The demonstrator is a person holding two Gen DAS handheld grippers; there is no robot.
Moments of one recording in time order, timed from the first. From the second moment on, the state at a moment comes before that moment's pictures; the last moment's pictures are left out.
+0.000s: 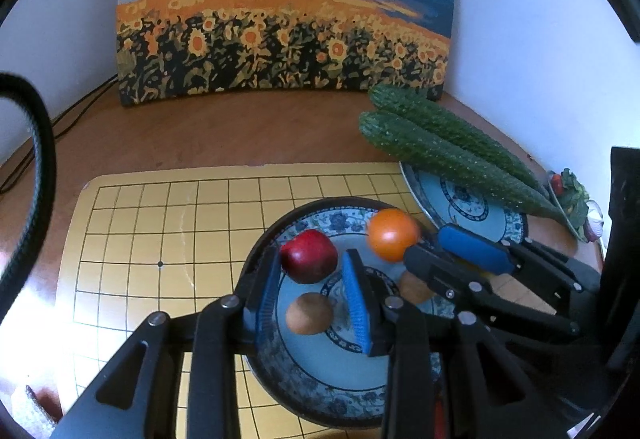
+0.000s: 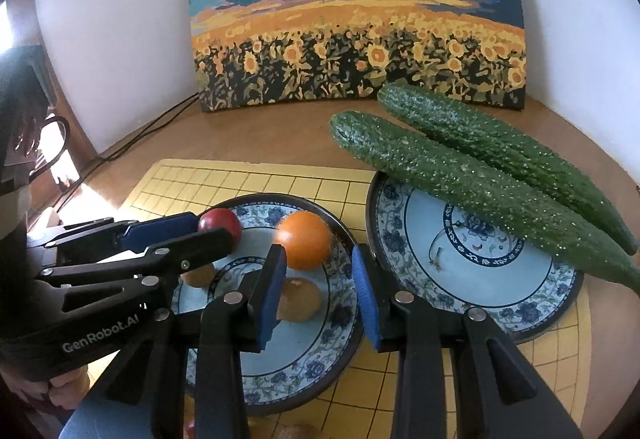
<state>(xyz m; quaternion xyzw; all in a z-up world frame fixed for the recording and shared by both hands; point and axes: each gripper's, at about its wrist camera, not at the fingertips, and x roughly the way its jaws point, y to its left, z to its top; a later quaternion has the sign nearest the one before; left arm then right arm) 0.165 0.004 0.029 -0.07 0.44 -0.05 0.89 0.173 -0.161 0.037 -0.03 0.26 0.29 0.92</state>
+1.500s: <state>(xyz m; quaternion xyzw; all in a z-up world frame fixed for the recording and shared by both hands) 0.064 0.030 0.049 -0.09 0.44 -0.04 0.89 0.077 -0.203 0.036 0.00 0.27 0.30 0.91</state>
